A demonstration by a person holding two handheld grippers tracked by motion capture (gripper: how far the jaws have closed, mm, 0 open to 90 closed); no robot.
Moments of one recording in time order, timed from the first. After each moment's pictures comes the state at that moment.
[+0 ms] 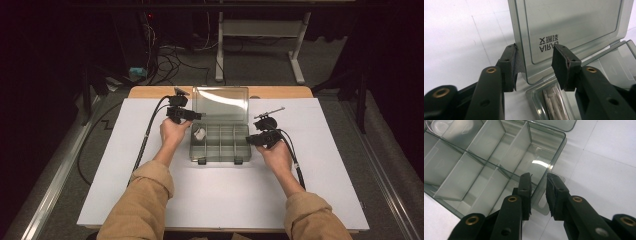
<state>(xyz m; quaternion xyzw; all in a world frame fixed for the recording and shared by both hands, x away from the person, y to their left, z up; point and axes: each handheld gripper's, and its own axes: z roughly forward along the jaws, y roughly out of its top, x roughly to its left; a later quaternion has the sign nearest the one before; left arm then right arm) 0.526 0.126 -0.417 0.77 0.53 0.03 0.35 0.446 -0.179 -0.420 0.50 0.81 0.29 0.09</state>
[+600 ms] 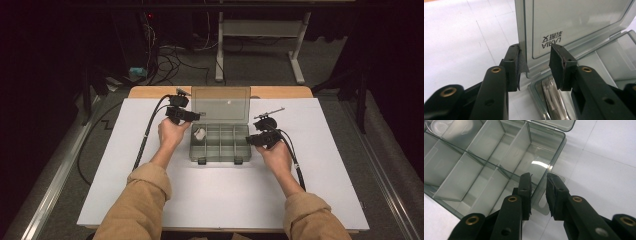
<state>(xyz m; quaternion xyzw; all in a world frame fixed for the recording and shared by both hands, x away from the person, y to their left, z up) 0.515 0.123 -0.407 0.80 0.50 0.06 0.32 0.445 -0.178 -0.421 0.50 0.81 0.29 0.10</state>
